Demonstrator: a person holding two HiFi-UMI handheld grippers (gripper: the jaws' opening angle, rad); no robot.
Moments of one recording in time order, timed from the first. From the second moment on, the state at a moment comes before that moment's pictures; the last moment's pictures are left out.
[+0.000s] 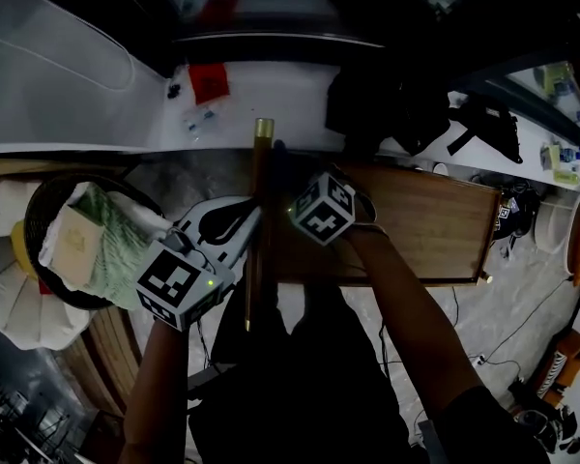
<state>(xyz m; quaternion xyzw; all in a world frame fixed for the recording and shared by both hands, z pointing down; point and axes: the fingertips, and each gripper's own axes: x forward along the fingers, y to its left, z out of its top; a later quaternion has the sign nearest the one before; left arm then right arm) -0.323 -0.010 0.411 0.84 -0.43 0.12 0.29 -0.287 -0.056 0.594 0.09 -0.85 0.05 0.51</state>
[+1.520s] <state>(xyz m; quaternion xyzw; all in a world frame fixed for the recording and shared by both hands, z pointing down) -0.307 0.046 0.434 0.85 -0.39 0.17 0.31 -0.249 0.125 0.606 -0.05 -0.84 0.12 0.53</state>
